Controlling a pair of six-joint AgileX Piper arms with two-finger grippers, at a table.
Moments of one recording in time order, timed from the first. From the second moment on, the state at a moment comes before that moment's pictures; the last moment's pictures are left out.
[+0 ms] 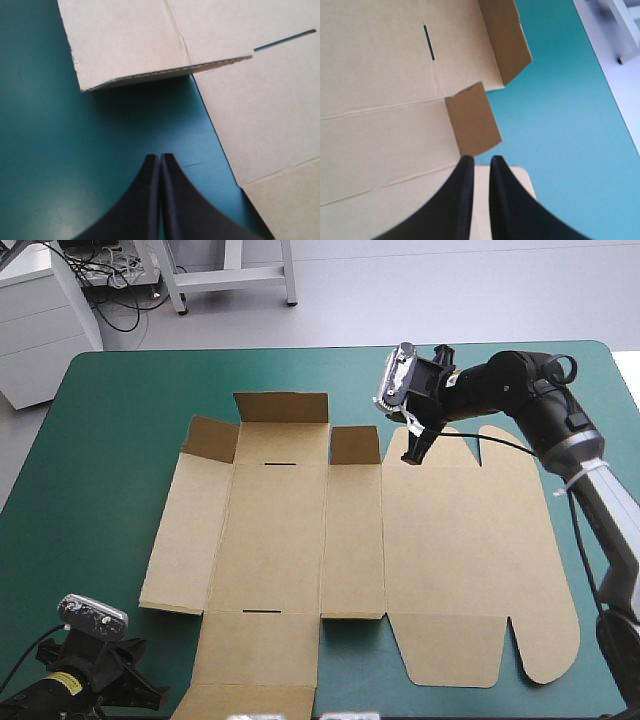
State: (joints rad) left arm -0.06 0.34 -0.47 -0.19 1.12 0.32; right arm 0.33 1.62 -1.69 0.37 0.97 -1.13
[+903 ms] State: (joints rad) left arm -0.06 0.34 -0.79 -0.20 1.26 0.28; right arm 0.33 1.11 -1.36 -0.09 1.17 -0.20
